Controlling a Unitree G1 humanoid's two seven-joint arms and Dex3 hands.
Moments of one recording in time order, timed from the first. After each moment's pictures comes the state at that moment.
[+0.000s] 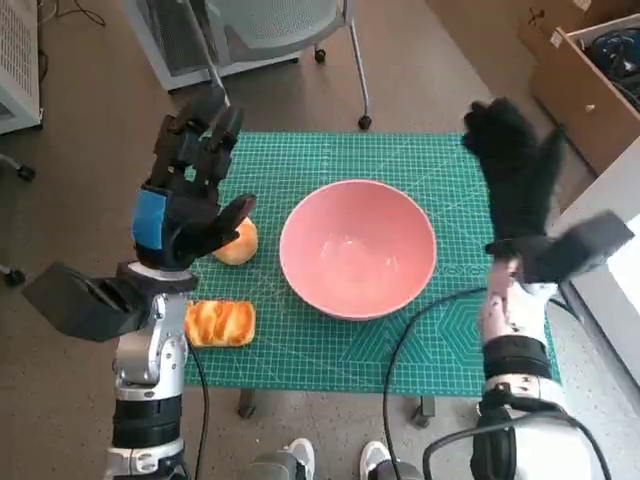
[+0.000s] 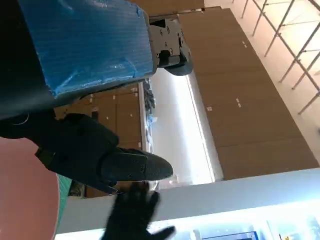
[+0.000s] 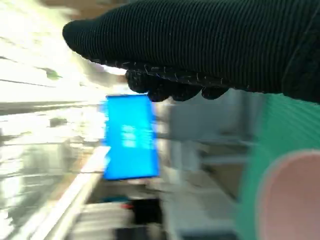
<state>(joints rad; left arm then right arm) -0.41 0.15 0.17 0.03 -0.33 -0.15 -0.32 -0.84 -0.14 -0.34 0.98 0.30 -0.66 0.42</state>
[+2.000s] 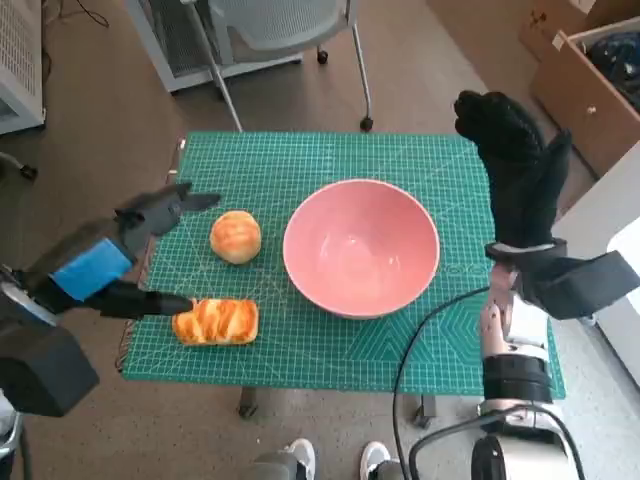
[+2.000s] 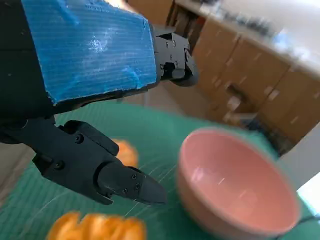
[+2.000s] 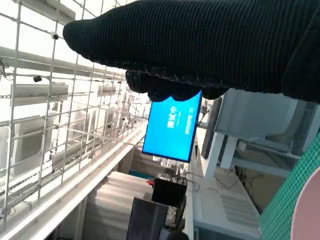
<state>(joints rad) -0.13 0.83 0.18 -0.31 0.10 -0.03 -0.61 -0.73 -0.12 -0.22 0.72 0.29 -0.68 0.41</state>
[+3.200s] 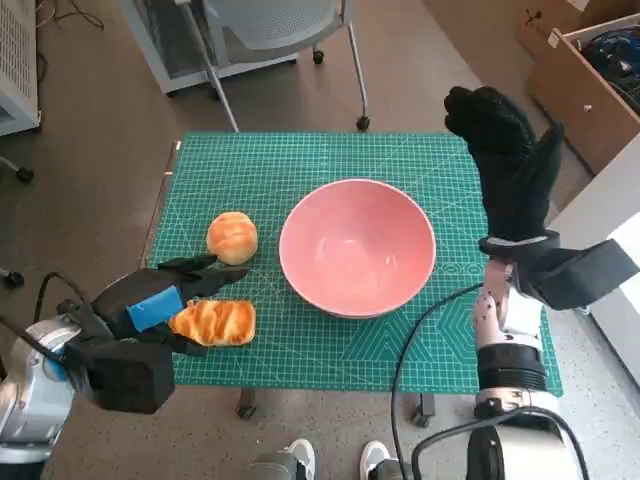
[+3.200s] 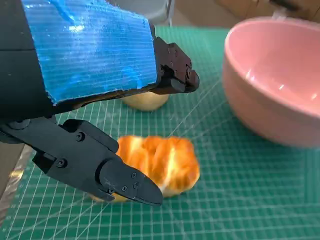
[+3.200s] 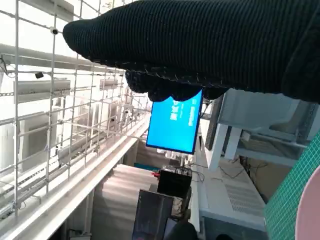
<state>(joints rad) -0.11 0.81 -0.06 -0.09 0.32 -0.13 -0.59 -0.78 -0.11 -0.24 0.79 0.32 -0.70 0.47</state>
